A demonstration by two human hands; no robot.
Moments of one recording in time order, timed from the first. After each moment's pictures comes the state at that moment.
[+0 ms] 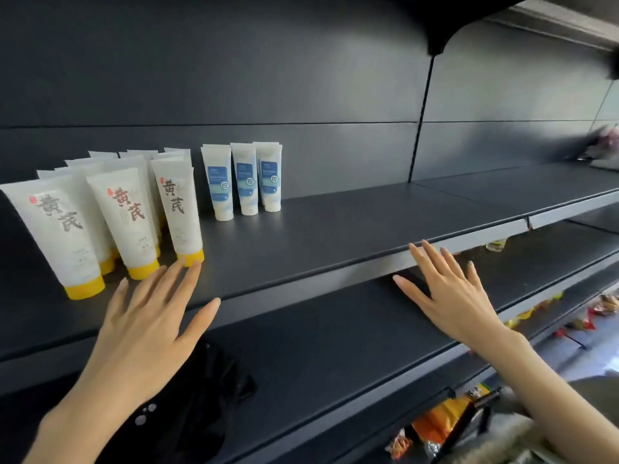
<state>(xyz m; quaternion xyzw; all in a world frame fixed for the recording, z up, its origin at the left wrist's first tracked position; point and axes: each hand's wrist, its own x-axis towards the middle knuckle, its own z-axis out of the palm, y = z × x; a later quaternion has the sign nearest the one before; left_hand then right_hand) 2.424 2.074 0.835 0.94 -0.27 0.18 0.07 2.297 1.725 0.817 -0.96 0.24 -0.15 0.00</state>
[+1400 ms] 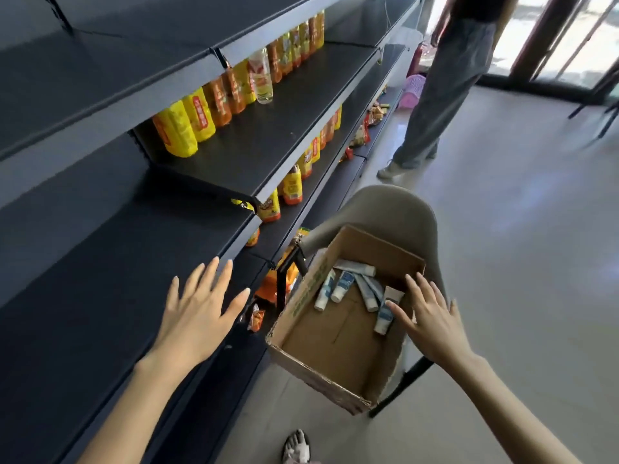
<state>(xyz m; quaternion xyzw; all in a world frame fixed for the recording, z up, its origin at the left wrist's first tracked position) 2.291 1.677 0.658 0.82 -0.57 -0.08 -0.03 1.967 1.559 0.587 -0.77 0.62 0.03 0.15</state>
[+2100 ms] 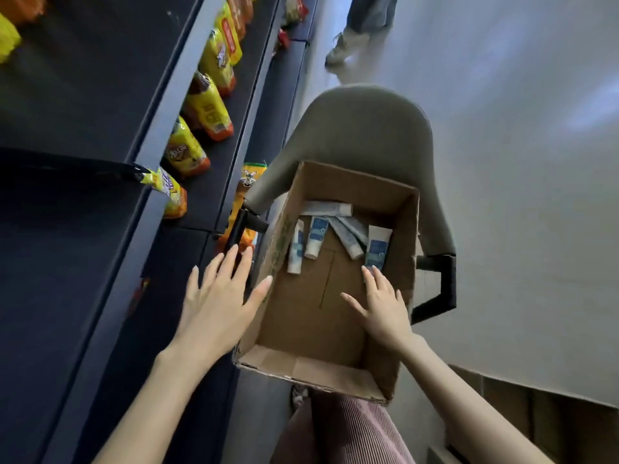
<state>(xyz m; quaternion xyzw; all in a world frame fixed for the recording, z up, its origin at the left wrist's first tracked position) 2.270 1.519 0.515 0.71 -0.66 -0.21 -0.09 2.019 1.512 0.405 -0.65 0.69 0.07 0.31</state>
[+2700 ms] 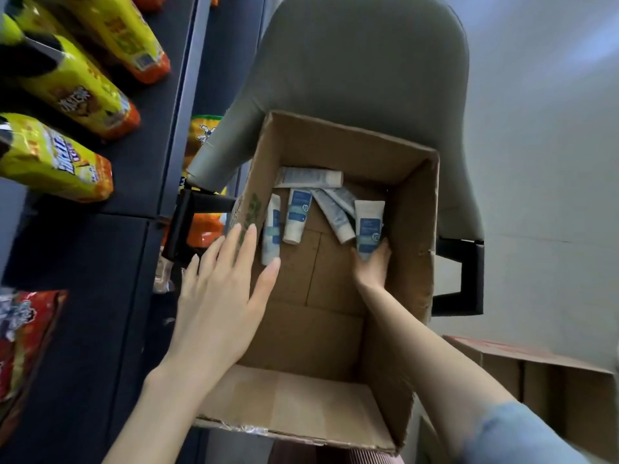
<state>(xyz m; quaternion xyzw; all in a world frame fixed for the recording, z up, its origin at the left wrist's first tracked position) 2.225 1.460 0.432 0.70 -0.66 -0.26 -0.03 2.018 1.428 0.252 -0.30 0.84 -0.17 0.42</state>
